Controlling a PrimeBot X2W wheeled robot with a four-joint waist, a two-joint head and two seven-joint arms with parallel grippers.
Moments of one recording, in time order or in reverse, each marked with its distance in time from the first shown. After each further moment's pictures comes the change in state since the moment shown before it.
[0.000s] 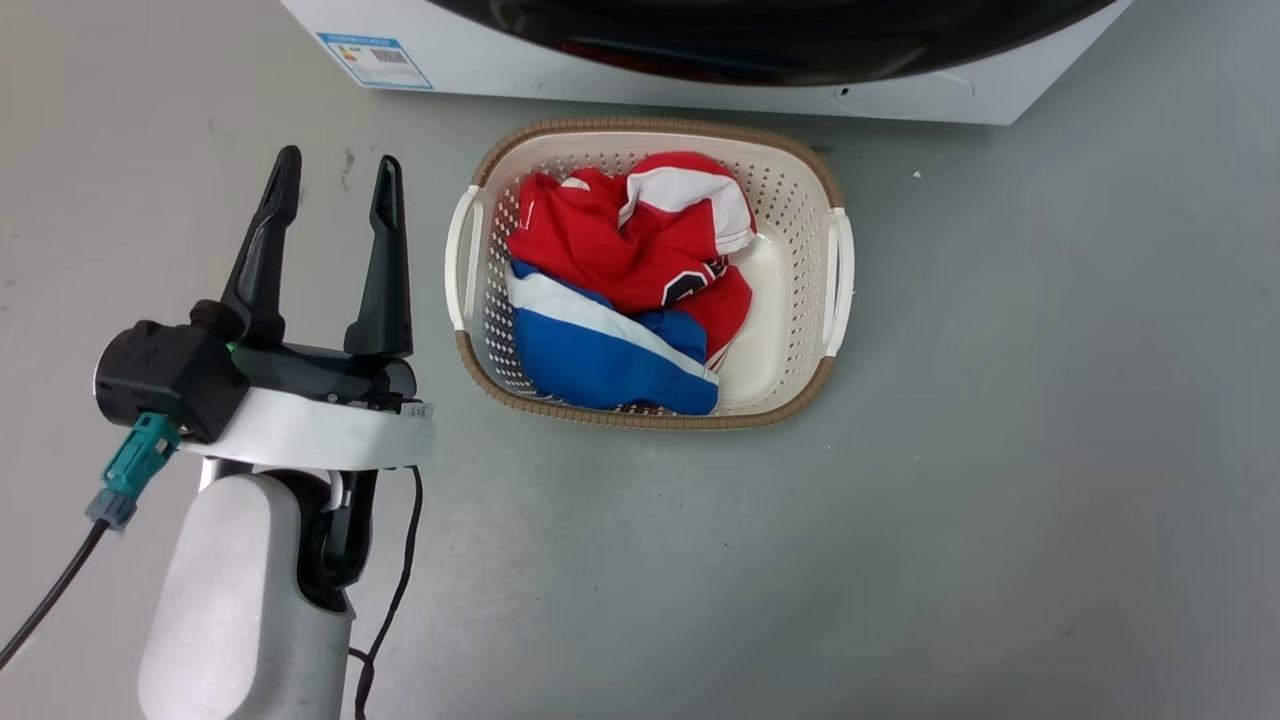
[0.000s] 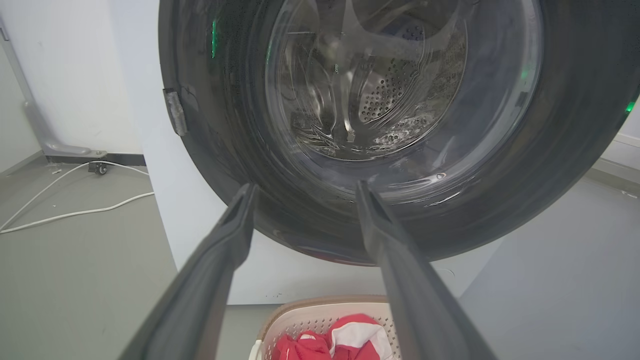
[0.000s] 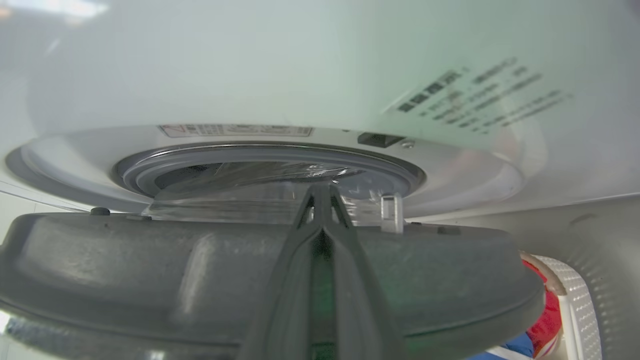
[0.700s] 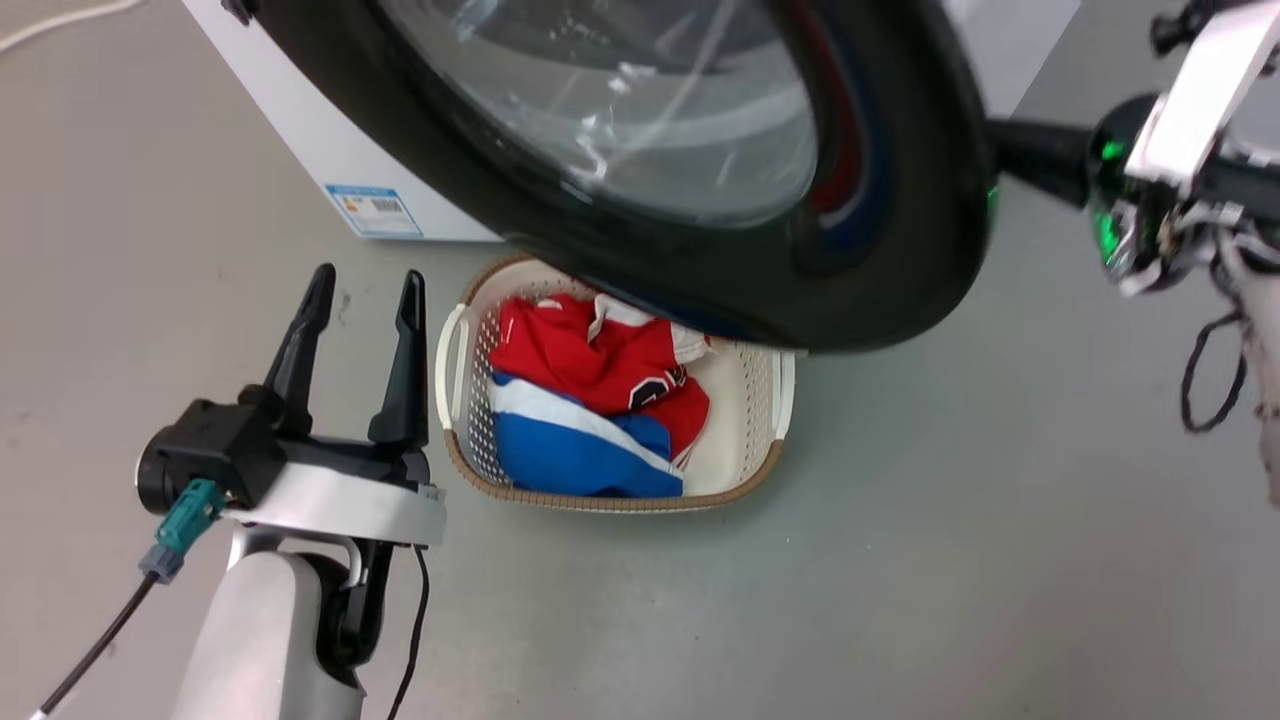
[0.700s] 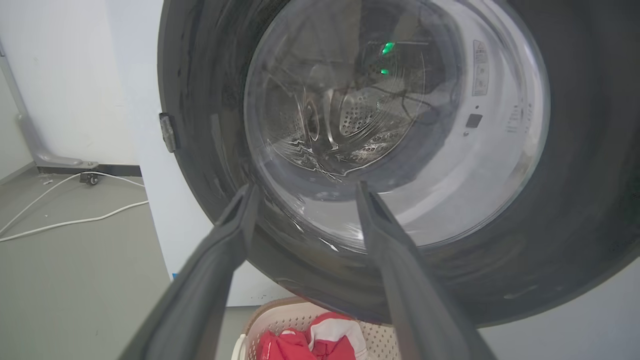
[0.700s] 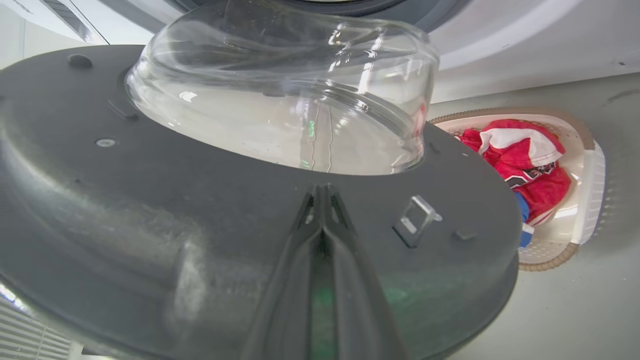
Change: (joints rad) left arm 0.113 -0.004 -0.005 0.065 0.008 0.000 0.000; right arm 0.457 0.050 0.066 -0.339 0.047 0.000 0.255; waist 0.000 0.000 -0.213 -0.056
